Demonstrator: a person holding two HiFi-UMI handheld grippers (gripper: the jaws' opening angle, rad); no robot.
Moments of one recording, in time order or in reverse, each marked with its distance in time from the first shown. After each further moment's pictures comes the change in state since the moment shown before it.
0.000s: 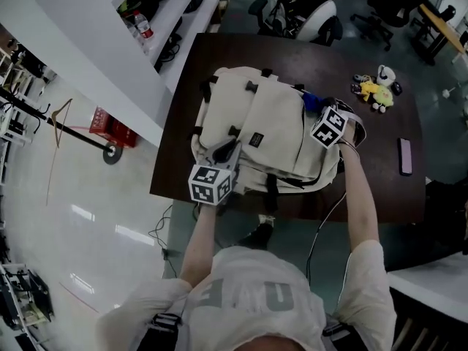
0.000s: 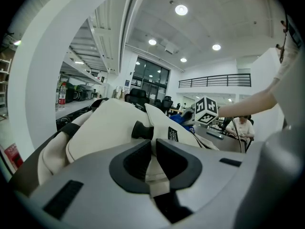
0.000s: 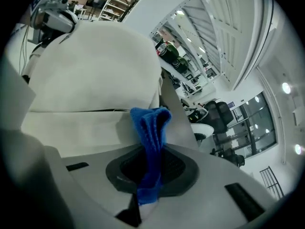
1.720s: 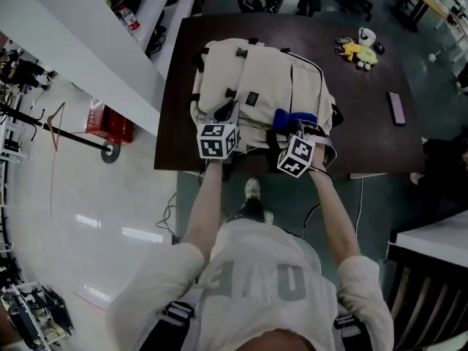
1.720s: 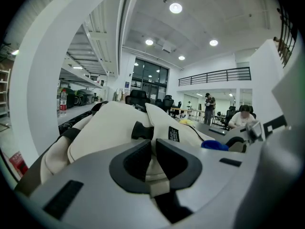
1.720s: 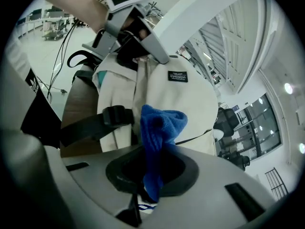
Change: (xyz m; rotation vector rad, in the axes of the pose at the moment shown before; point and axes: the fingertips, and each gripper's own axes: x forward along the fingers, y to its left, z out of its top) left arm 0.001 0.001 0.001 0.059 0.000 0.033; right arm -0.114 0.208 0.043 -0.004 -0.052 0.050
